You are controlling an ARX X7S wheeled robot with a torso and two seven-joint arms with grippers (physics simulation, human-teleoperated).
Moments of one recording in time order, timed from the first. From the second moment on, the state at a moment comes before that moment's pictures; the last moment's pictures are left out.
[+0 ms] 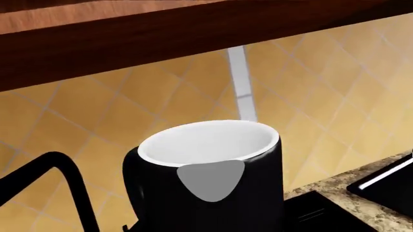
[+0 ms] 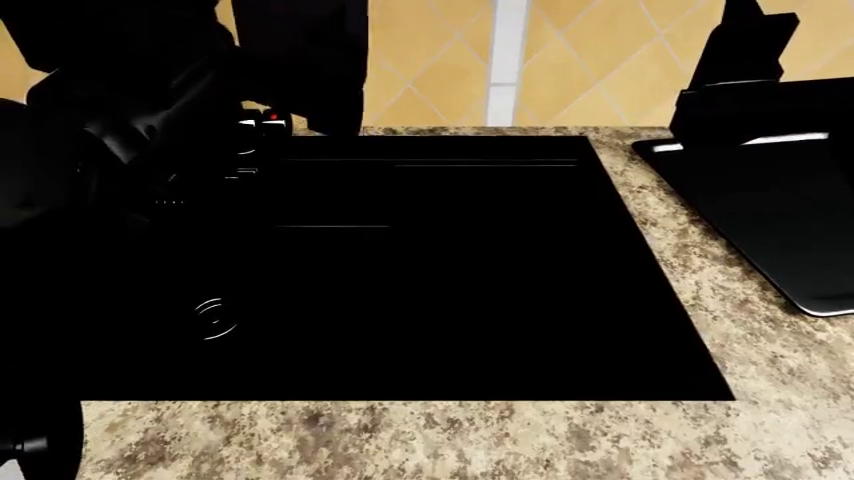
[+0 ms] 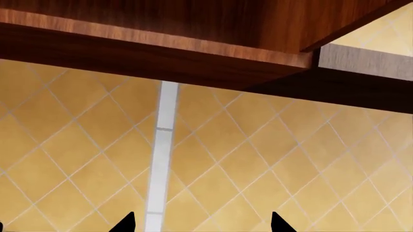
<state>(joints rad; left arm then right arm) -1.36 -0.38 0.11 0.46 -1.47 -1.47 -0.91 1.26 0.77 -0.09 -0.65 1.74 1.19 1.24</state>
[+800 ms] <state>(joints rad) -1.44 -0.44 0.28 0.29 -1.12 -1.34 -0.68 1.28 0.79 -0.11 -0.63 1.75 1.17 1.24</state>
